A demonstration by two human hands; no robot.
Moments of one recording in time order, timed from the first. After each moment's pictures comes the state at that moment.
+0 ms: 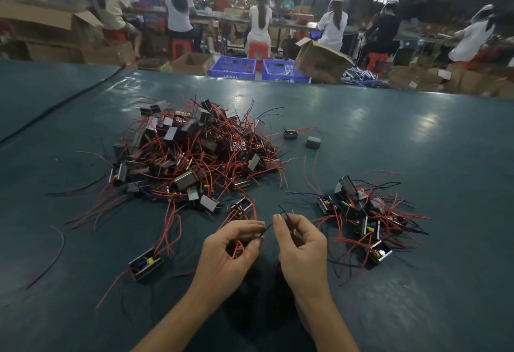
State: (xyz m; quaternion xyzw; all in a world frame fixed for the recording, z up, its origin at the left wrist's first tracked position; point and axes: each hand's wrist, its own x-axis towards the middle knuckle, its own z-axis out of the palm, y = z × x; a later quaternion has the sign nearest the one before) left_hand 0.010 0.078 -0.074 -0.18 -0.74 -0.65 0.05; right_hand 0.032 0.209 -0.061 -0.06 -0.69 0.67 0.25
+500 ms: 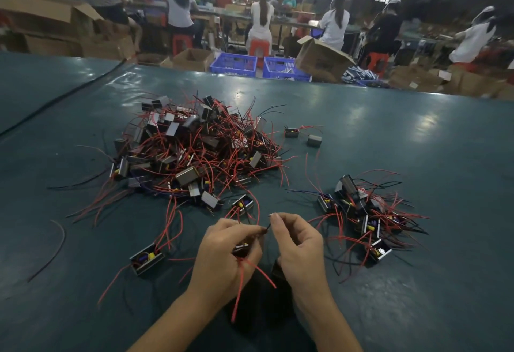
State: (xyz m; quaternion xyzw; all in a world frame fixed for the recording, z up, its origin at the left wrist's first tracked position) left_hand 0.013 0.075 -0.077 -0.22 -0.82 -0.48 0.22; right_hand 0.036 0.204 -0.056 -0.06 -0.67 0.71 0.20
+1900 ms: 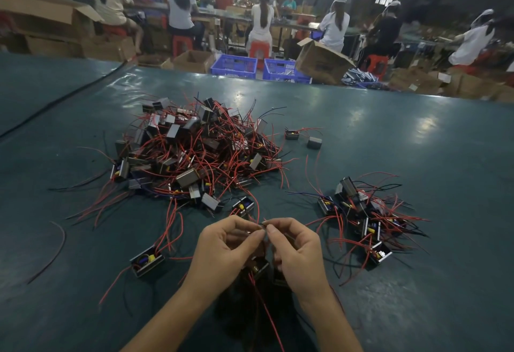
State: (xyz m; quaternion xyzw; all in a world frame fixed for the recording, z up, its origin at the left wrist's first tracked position) left_hand 0.013 0.073 -0.058 -0.13 -0.70 -0.71 -0.01; right_hand 0.040 0.208 -0.051 -0.03 -0.70 0.70 0.13
